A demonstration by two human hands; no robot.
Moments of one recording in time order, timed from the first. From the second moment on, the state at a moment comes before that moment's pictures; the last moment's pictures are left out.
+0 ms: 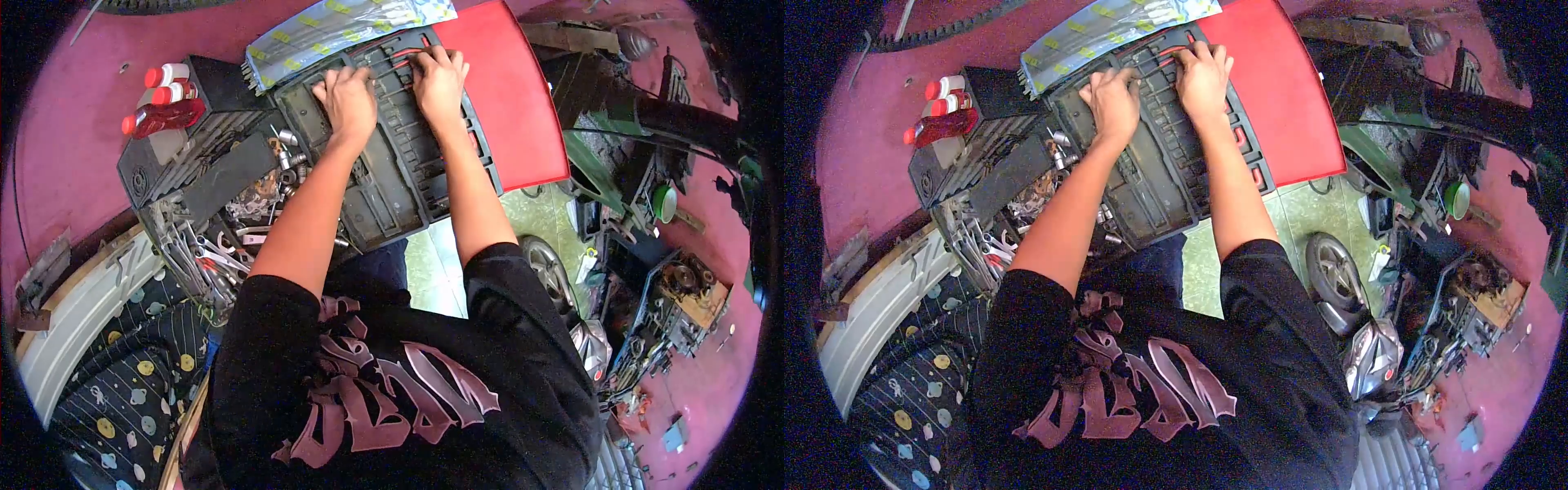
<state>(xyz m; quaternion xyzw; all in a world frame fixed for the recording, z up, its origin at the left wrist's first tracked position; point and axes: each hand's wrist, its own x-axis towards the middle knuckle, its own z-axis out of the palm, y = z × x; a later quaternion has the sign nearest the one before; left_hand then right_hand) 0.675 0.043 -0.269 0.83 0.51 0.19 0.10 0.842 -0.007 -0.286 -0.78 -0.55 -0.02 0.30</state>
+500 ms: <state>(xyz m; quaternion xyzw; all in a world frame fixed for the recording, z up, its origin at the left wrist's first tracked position) 0.635 0.021 -0.256 0.84 0.46 0.24 0.17 0.803 -0.080 -0.255 -0.82 -0.47 0.01 0.33</state>
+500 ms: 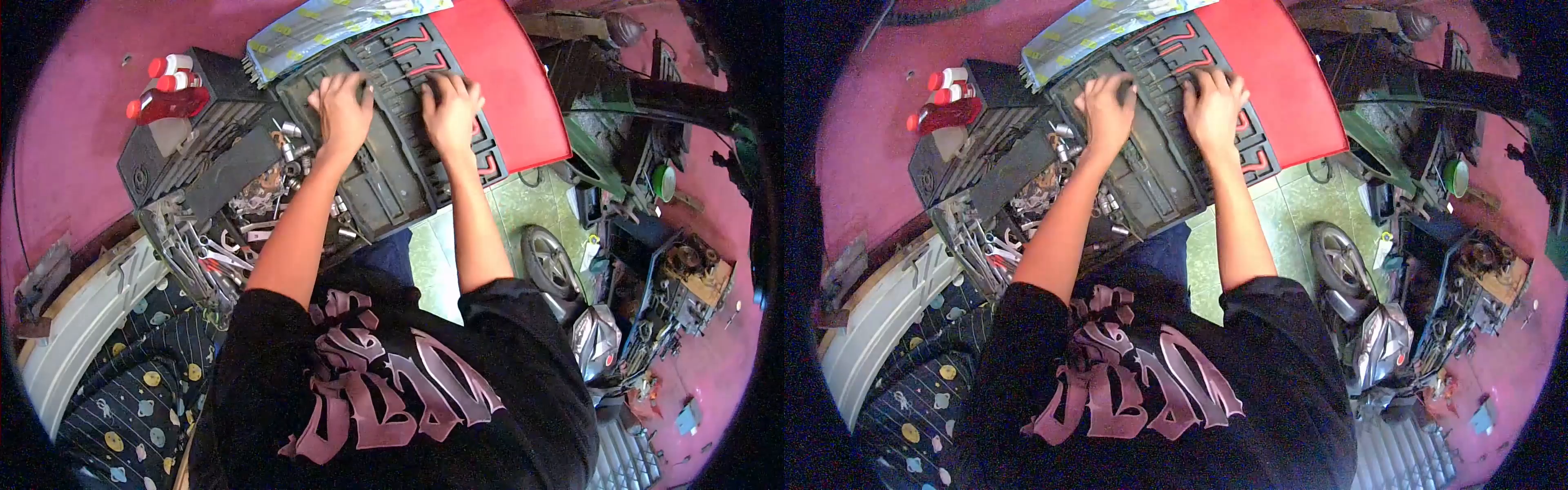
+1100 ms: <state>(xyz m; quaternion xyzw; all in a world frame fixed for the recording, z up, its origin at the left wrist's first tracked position) 0.300 -0.114 -0.222 0.77 0.52 0.21 0.30 0.627 -0.234 -0.217 -0.83 -0.52 0.07 0.21</state>
